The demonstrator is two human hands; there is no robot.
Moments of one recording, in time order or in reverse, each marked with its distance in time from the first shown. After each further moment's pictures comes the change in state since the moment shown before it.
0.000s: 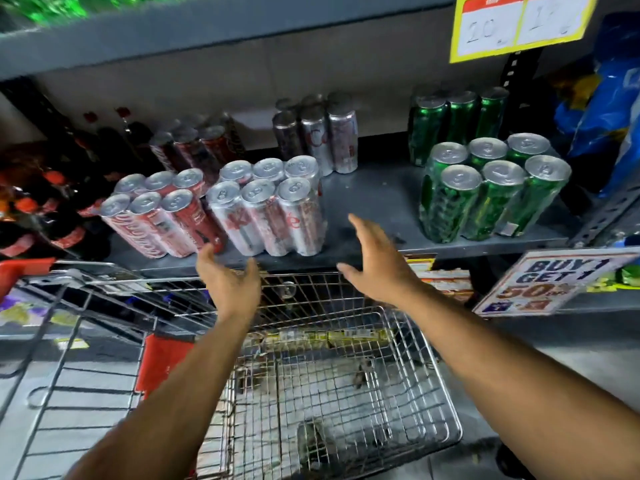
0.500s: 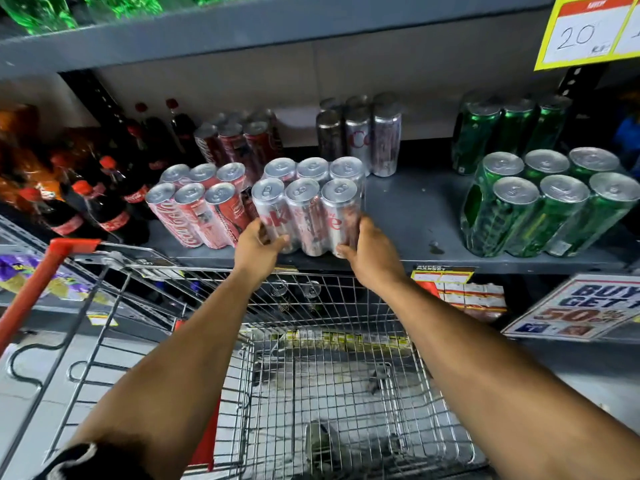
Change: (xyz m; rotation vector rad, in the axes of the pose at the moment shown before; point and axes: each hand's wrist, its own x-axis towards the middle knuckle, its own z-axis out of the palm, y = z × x) left_hand 0.074 -0.003 -0.007 -0.090 -0.343 -0.021; right_hand 0.049 -0.043 0.041 0.071 0.076 0.173
